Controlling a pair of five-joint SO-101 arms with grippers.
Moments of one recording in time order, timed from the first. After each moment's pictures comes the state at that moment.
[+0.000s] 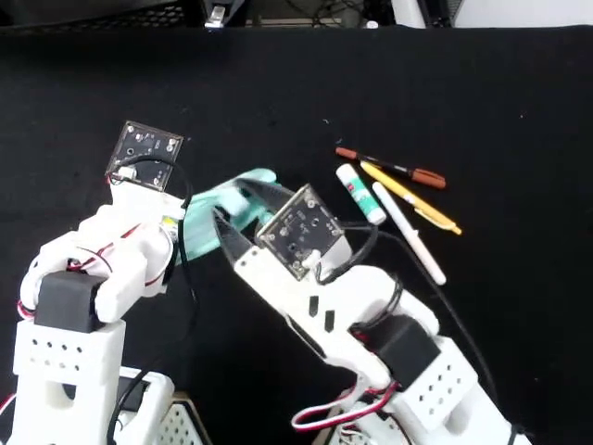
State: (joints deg) left arm 3.0 -49.5 35.4 80.3 -10.2; right arm -41.6 -65.8 51.0 41.6 11.2
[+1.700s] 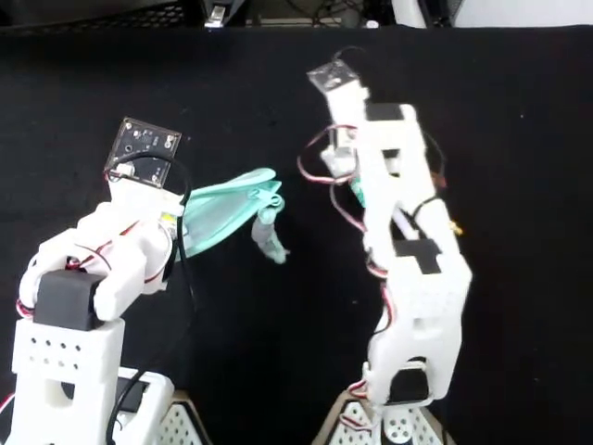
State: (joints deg) left arm 3.0 -48.9 35.5 79.3 -9.9; right arm -5.1 31.5 -14.5 67.3 24.6
